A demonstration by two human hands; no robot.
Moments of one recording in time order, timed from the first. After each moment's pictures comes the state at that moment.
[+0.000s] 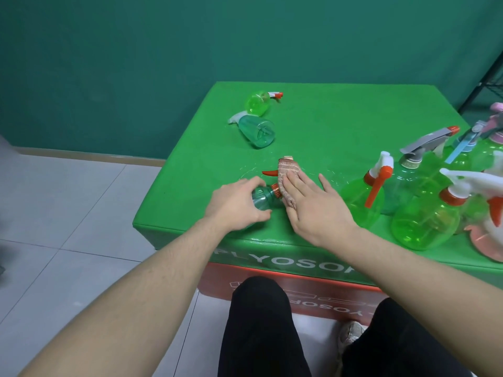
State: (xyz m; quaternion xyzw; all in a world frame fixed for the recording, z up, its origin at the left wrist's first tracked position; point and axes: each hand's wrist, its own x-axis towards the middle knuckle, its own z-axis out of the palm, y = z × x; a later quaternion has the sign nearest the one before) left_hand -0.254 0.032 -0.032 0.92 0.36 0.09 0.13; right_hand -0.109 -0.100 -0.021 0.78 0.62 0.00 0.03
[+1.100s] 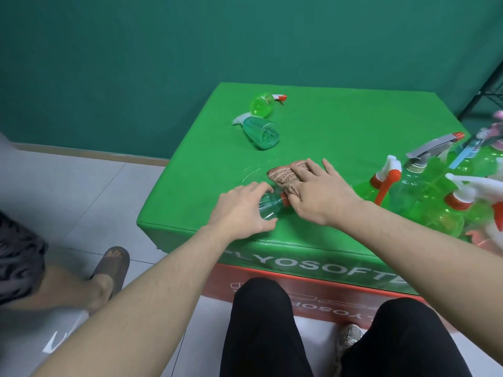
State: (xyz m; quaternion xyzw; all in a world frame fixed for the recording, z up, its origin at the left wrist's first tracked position) left_hand -0.264 0.025 -0.037 0.94 0.31 0.10 0.10; right_hand -0.102 -0.072 0.012 0.77 0.63 -0.02 0.12
